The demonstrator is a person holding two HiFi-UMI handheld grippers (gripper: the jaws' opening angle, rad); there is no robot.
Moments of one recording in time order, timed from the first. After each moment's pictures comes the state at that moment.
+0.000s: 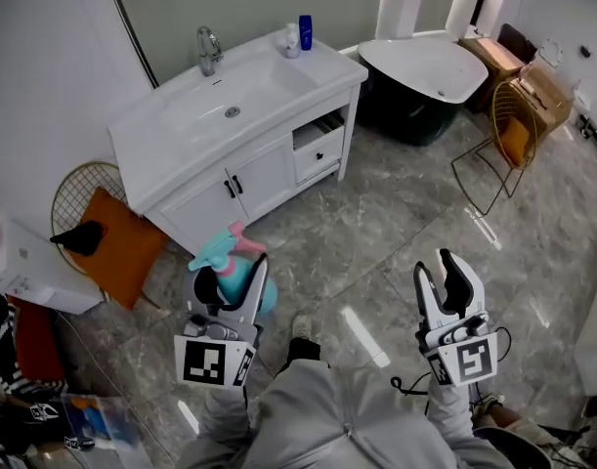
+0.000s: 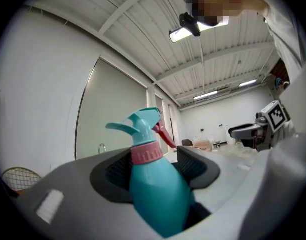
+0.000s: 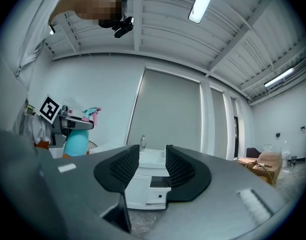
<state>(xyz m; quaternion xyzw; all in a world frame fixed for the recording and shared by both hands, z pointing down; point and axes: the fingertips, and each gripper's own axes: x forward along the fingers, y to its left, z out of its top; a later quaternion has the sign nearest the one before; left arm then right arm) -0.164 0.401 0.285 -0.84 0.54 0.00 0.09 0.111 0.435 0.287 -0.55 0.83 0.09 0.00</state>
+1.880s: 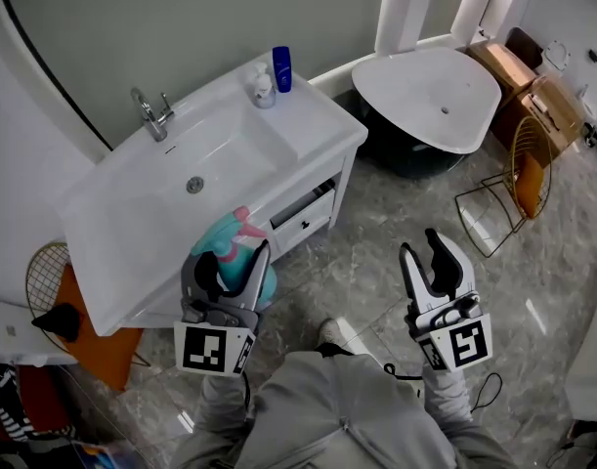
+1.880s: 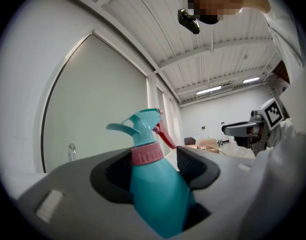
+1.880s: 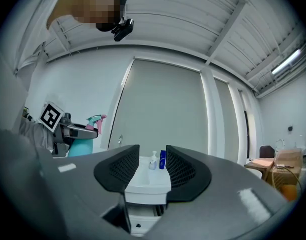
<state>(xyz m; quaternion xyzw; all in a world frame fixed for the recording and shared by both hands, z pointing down) -0.094 -0.023 0.291 -0.85 0.52 -0.01 0.08 0.147 0.012 0.275 -0.54 0.84 0.09 0.03</state>
